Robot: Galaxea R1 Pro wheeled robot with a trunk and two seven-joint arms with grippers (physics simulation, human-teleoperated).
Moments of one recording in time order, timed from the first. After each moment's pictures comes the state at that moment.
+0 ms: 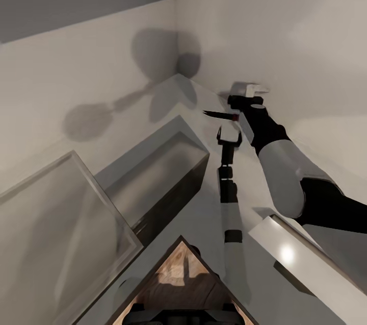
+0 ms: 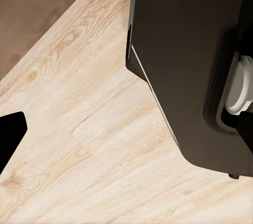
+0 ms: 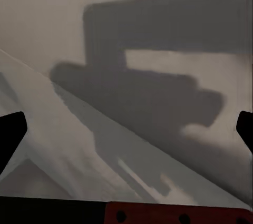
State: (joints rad) left arm 0.41 0.07 -0.22 -0.72 0.27 -0.36 0.18; right arm -1.49 0.10 -0.16 -0.46 0.18 0.17 -0.18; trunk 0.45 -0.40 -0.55
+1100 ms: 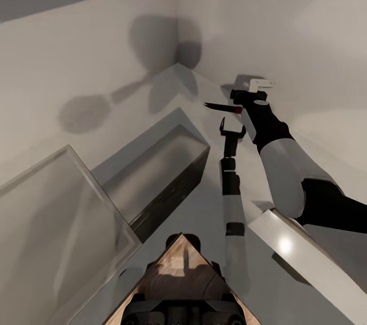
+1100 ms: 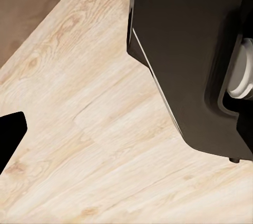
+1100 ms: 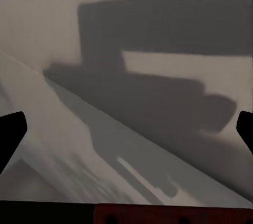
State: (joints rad) left arm 0.41 0.07 -0.23 -0.72 0.27 -0.35 0.18; right arm -1.49 0.10 -0.16 -0.51 0.18 0.17 -0.18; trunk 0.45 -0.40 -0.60
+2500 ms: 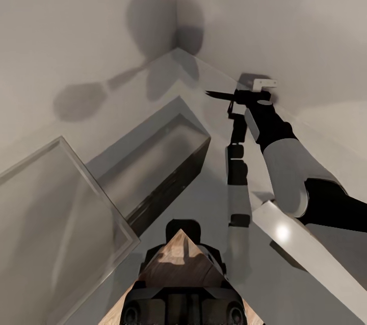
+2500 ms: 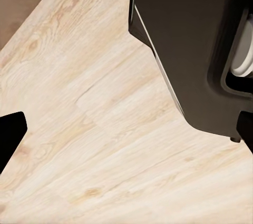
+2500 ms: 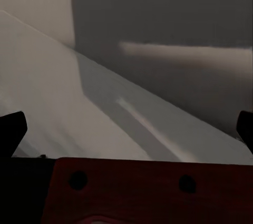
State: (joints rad) left arm 0.41 0.07 -0.23 -0.72 0.27 -0.35 0.18; right arm -1.49 0.08 -0.16 -0.51 0.18 0.16 -0.18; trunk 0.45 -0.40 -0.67
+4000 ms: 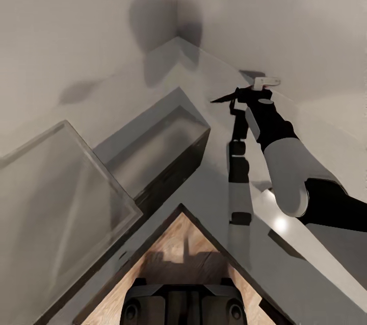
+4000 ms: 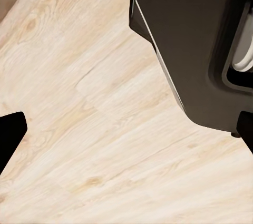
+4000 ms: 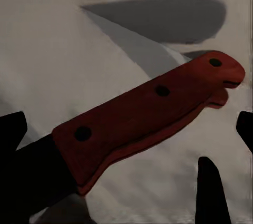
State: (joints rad) left arm 0.41 0.07 -0.23 -0.72 0.27 -0.35 0.18; right arm -1.49 0.07 -0.16 -0.53 0.18 0.16 -0.18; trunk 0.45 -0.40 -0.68
